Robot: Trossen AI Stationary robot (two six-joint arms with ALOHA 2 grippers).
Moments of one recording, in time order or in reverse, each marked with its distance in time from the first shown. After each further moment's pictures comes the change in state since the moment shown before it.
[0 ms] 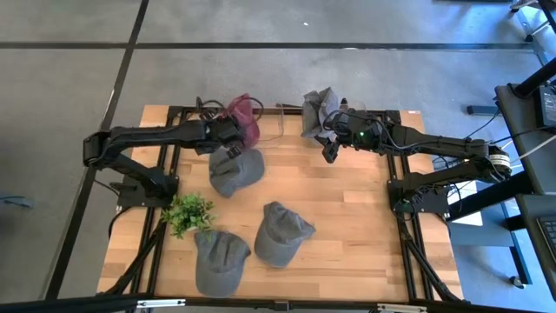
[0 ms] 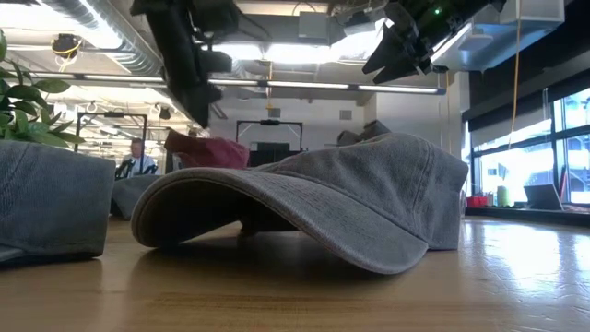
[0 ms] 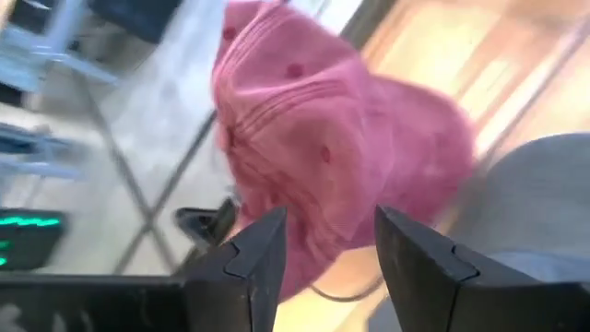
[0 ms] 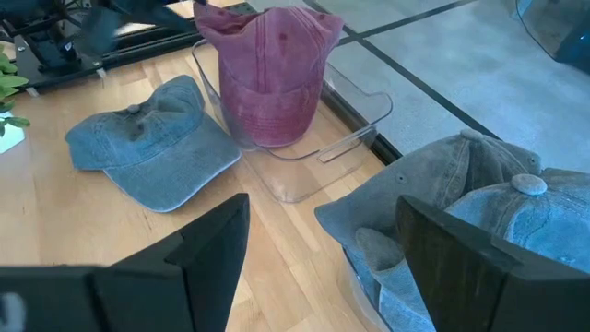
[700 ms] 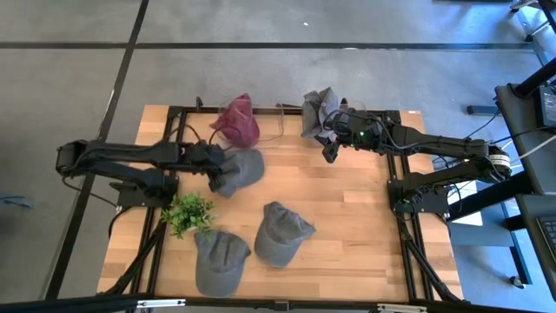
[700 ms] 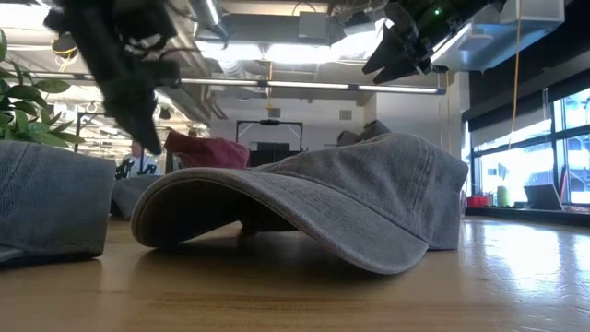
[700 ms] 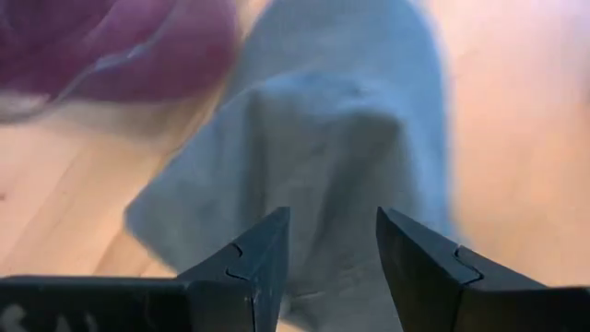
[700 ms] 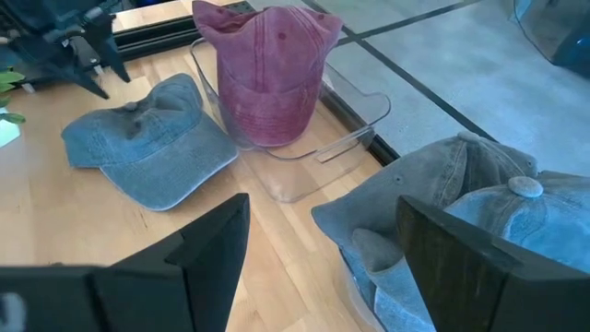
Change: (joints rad) left arm -0.129 -0.343 -0.436 0.146 0.436 -0.142; right arm -0.004 0.001 0.000 0.000 0.000 -0.016
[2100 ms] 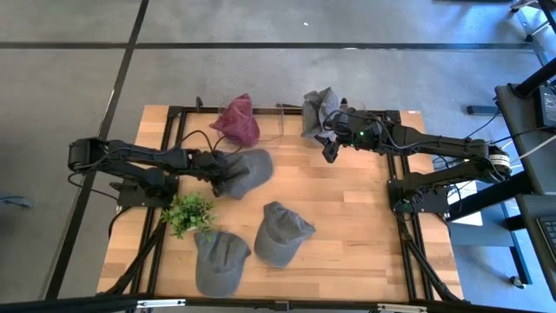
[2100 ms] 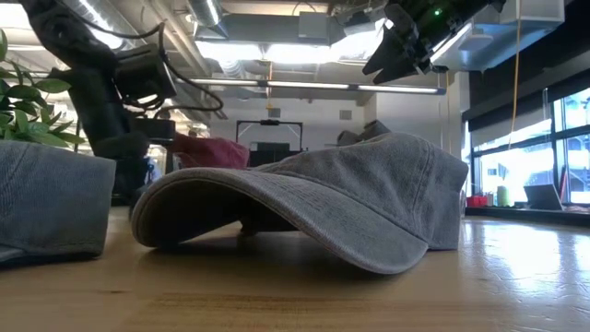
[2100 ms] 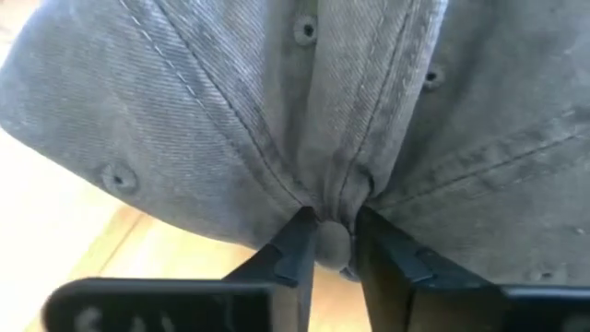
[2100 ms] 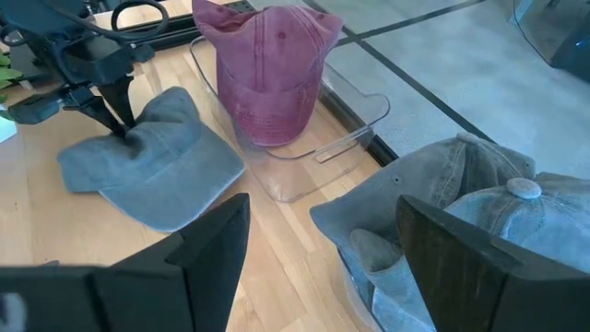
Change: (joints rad) left arm 0.071 0.207 -0.233 0.343 0.180 -0.059; right arm -0.001 0.001 0.000 0.000 0.001 -0.011
